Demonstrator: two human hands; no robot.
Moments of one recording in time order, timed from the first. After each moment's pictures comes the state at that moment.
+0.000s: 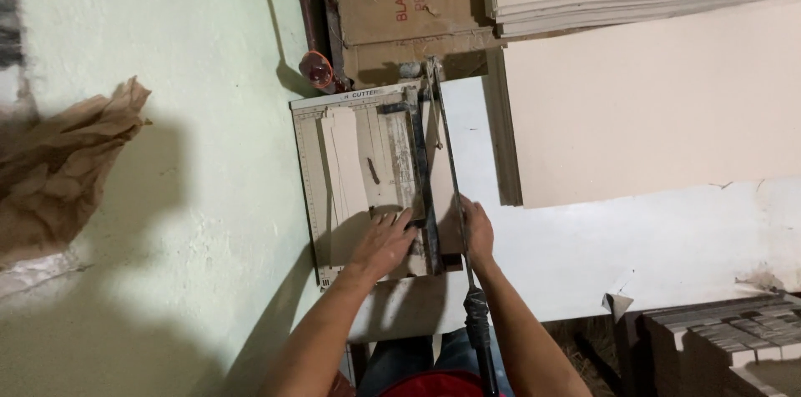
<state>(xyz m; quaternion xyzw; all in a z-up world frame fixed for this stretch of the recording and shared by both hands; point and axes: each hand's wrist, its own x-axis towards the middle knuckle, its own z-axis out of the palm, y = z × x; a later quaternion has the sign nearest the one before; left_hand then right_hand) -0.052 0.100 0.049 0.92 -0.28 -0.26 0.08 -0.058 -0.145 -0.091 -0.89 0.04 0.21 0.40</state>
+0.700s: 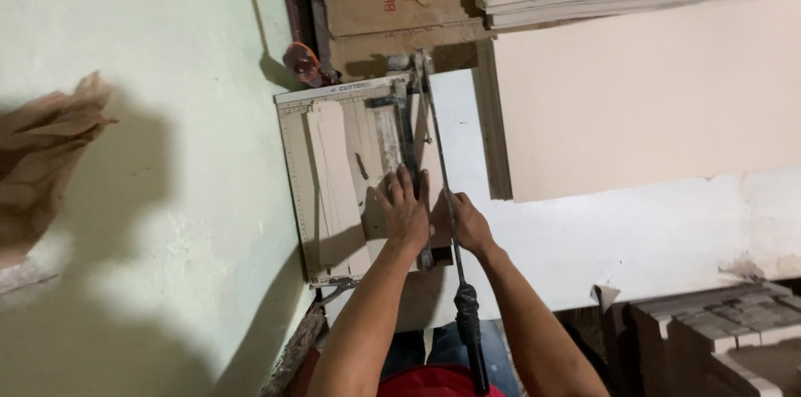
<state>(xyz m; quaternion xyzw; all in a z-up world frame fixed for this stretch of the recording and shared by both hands) -0.004 0.014 0.025 0.93 -0.03 -0.33 0.14 -0.024 -0.155 -0.072 -0.89 -0.06 0.31 0.33</state>
